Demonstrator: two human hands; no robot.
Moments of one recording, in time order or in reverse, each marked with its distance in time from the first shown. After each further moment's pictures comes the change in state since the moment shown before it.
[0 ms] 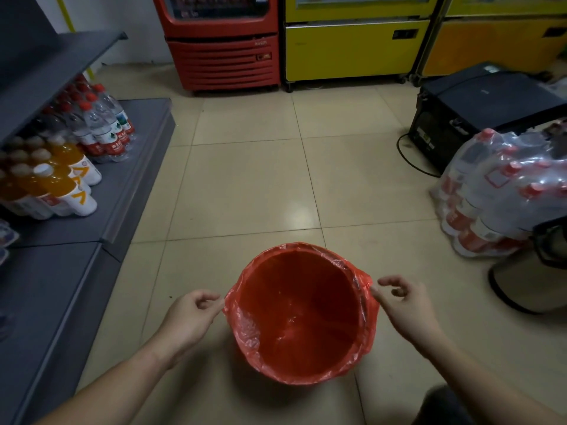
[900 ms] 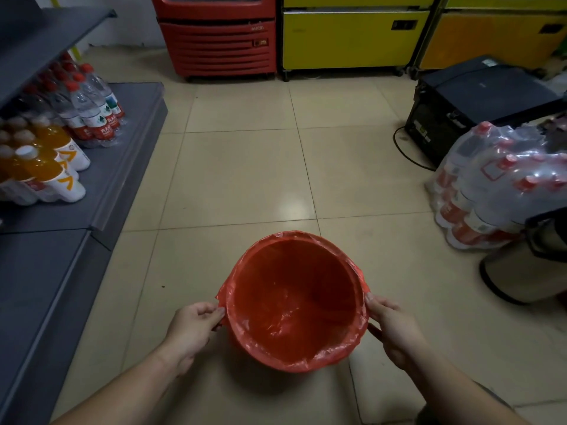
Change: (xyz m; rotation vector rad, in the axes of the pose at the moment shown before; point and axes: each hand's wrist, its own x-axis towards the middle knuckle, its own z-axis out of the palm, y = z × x) left_hand -0.008 -0.034 0.029 -0.189 -0.044 -0.172; right_hand -0.032 0.021 0.030 0.602 -0.214 0.469
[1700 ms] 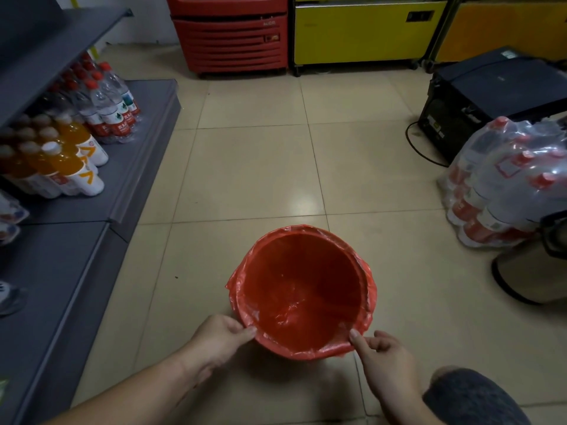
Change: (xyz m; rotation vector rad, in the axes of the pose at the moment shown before) left_hand -0.054 0.014 0.013 0.340 -0.137 -0.073; right_hand -0.066 0.047 0.021 -0.579 0.280 -0.167
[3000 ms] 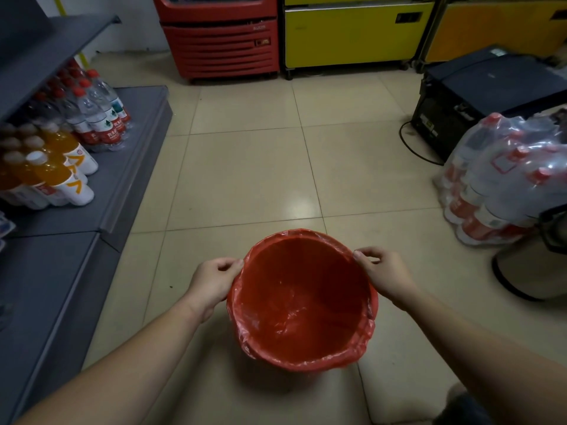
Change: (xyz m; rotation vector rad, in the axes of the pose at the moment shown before) left_hand 0.091 0.050 -0.029 -0.295 0.149 0.244; right_hand 0.130 -0.083 -0.022 0.049 -0.162 -0.323
